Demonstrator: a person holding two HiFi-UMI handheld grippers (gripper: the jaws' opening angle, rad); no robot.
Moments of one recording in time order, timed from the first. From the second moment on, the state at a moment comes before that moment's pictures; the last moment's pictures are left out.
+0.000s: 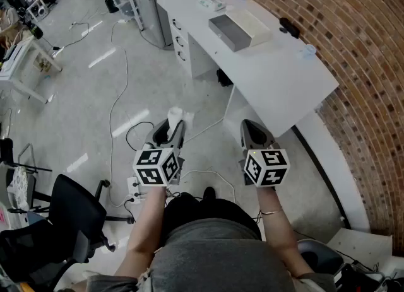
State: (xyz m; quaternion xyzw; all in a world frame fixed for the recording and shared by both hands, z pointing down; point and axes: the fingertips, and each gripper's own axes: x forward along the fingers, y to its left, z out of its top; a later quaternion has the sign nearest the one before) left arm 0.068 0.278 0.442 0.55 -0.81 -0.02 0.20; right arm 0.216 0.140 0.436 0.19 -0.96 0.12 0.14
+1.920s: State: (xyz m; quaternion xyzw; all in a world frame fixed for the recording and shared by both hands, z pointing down) left arm -0.193 0.090 0.450 0.59 -0.78 -0.02 0.21; right arm -0.013 -0.017 0.444 0.25 -0.94 0.18 0.14
